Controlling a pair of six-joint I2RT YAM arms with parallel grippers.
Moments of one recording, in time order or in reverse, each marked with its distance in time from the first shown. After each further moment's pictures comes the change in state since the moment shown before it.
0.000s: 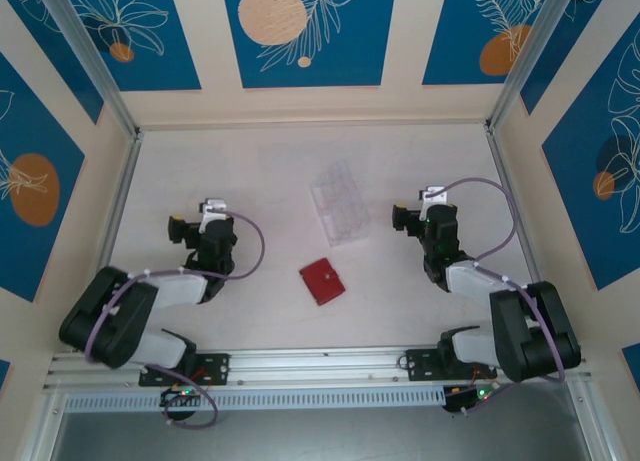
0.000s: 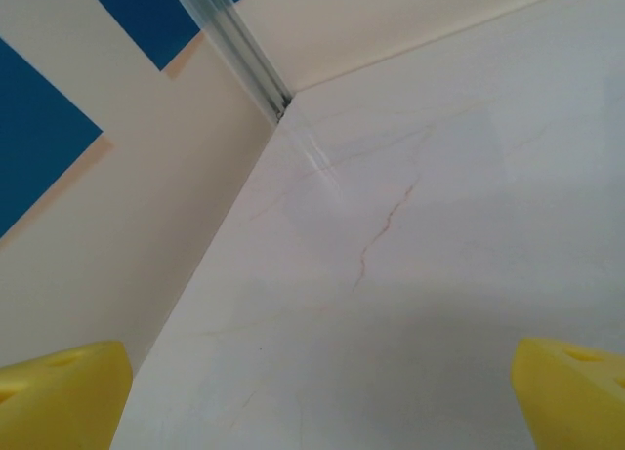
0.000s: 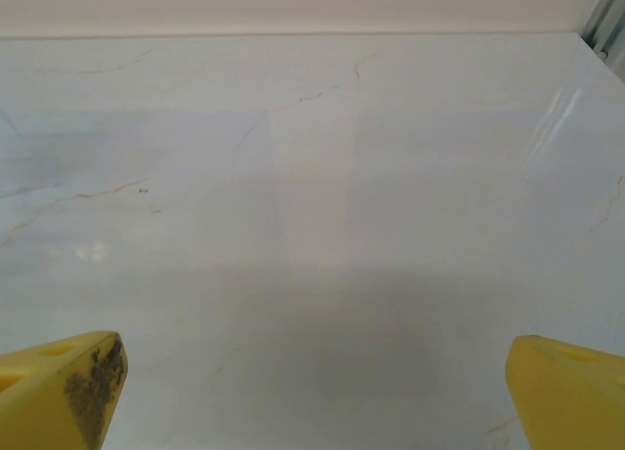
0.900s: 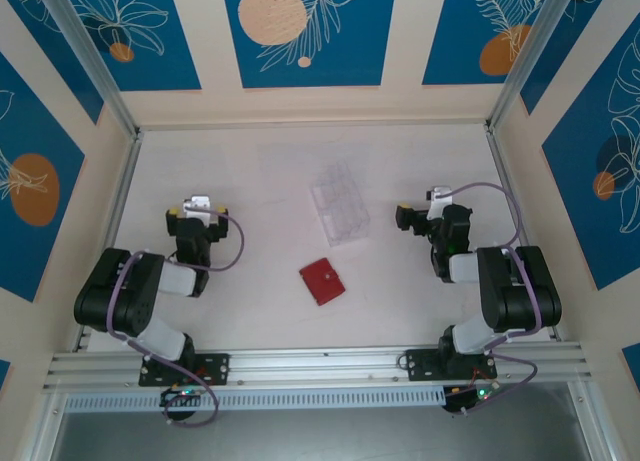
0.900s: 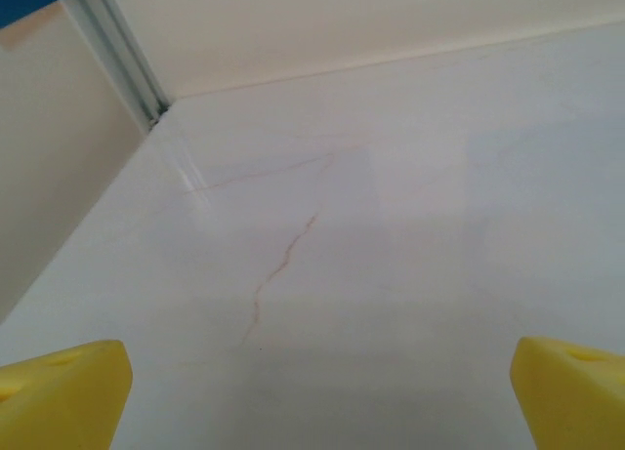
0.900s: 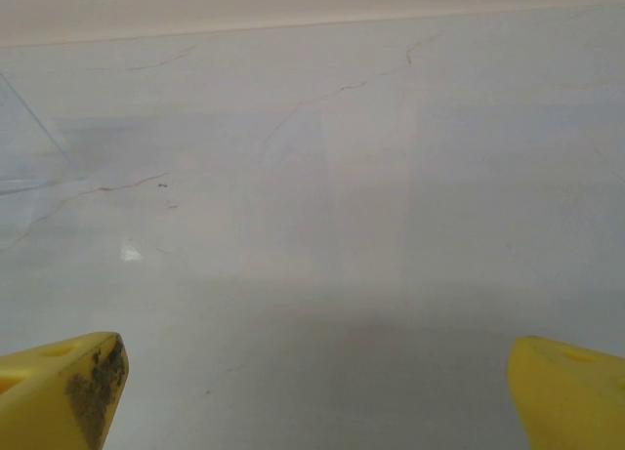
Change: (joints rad) left arm 0.270 0.119 -0.024 0.227 0.559 -0.127; right arm -0.163 0.237 -0.002 0.264 -0.338 -0.021
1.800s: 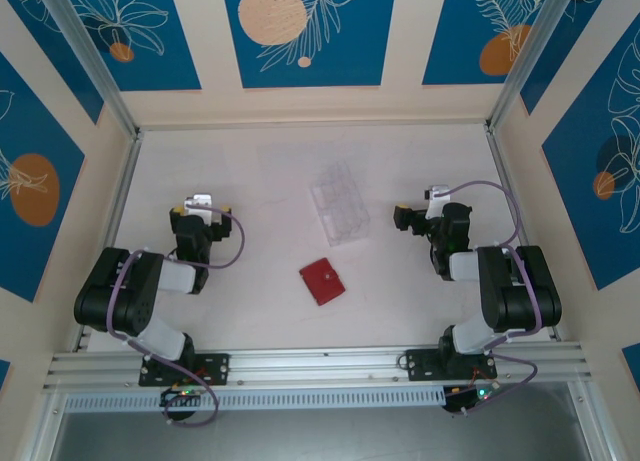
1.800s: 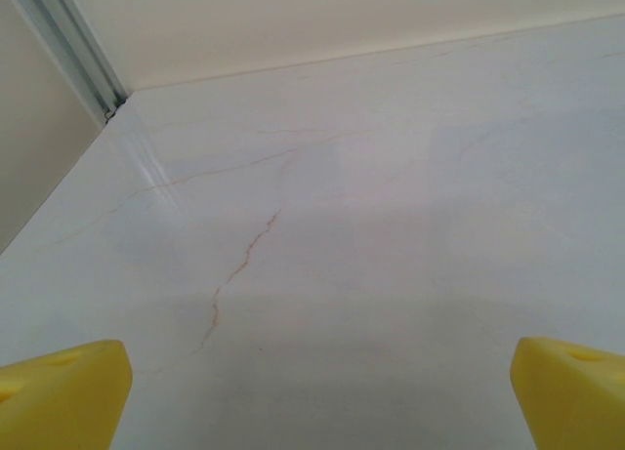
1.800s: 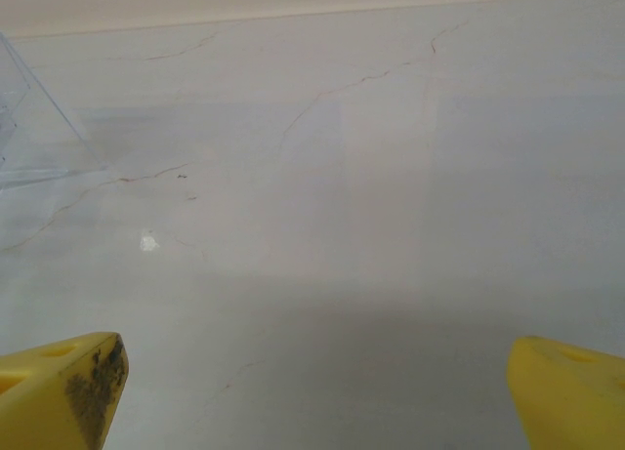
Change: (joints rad) left arm 0.005 0.000 0.016 -0.040 0.062 -0.024; right arm -0.005 0.000 0.013 -0.034 -0.032 0.000
